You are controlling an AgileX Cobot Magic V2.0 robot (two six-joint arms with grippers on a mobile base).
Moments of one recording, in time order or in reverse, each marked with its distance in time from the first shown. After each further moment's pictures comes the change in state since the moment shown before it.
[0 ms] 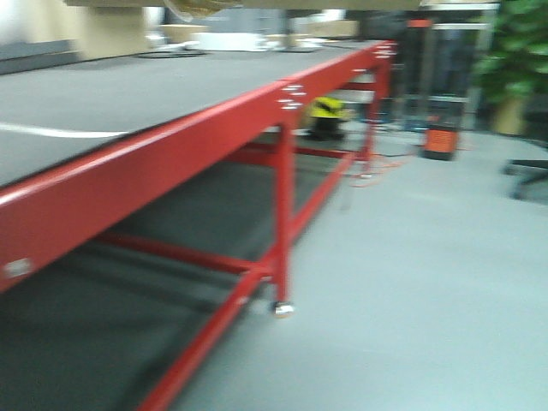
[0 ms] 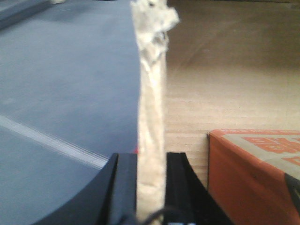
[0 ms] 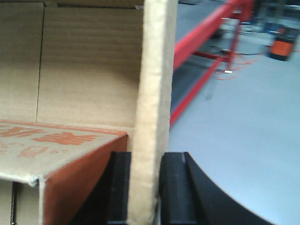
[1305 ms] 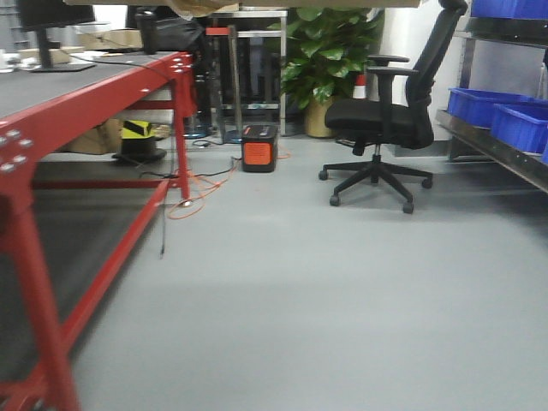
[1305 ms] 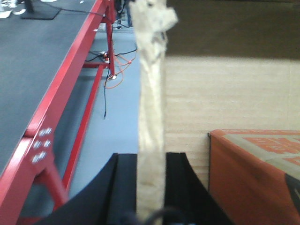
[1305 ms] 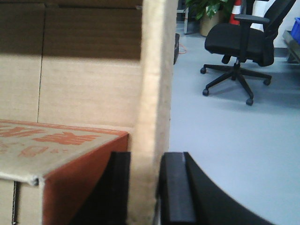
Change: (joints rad) left arm 0.000 0.000 0.000 0.002 -0.003 0.000; right arm 0.000 -0.005 0.000 0.000 -0.004 0.000
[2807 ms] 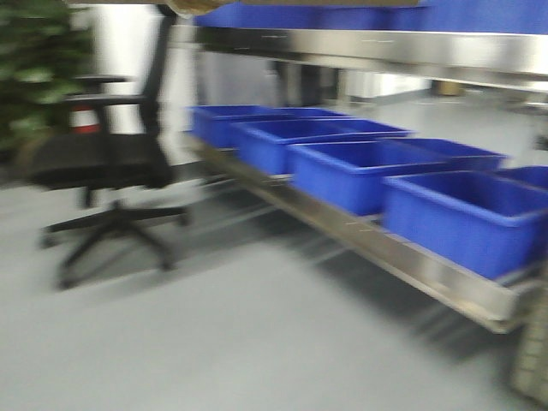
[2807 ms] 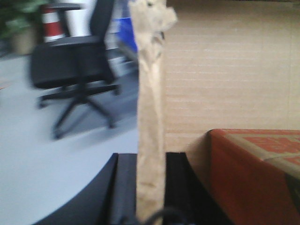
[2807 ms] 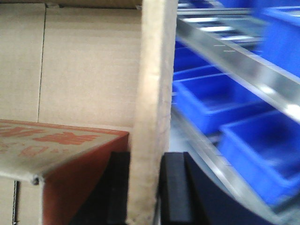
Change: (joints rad) left arm 0.000 0.000 0.000 0.004 0.000 0.000; right arm 0.000 0.000 0.000 0.000 -0.006 0.000
